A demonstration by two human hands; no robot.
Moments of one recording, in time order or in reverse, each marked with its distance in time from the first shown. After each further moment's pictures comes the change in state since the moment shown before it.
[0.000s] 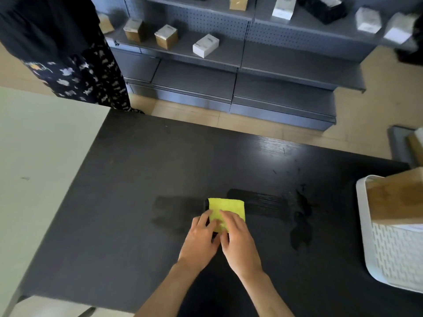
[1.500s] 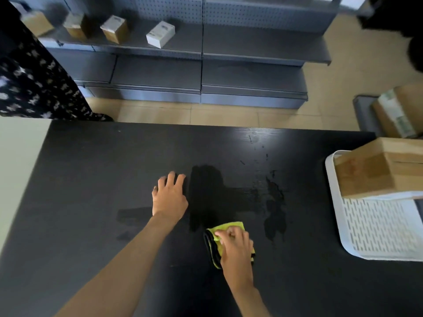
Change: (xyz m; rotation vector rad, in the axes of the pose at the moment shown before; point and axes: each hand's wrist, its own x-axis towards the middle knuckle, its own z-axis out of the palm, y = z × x) left_hand 0.127 0.027 -0.035 0.379 -0.054 -0.143; right_hand -0.028 0.076 0.012 -0.156 0.140 0.261
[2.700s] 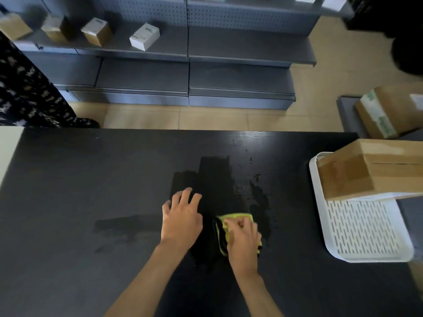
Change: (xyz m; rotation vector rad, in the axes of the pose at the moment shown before) left_hand -0.043 0.081 0.009 0.047 0.012 0.161; right_hand 0.044 0.044 -0.036 -0.032 0.121 0.128
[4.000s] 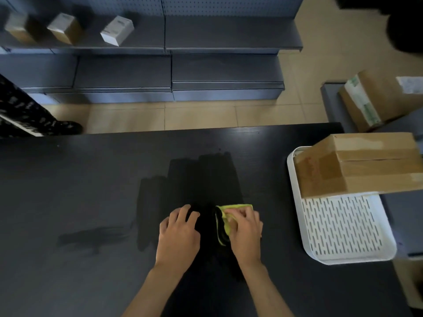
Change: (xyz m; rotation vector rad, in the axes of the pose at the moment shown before) left_hand -0.007 0.077 0.027 -0.033 -0.060 0.019; right_hand 0.056 0.076 -0.032 0.193 -0.001 0.026
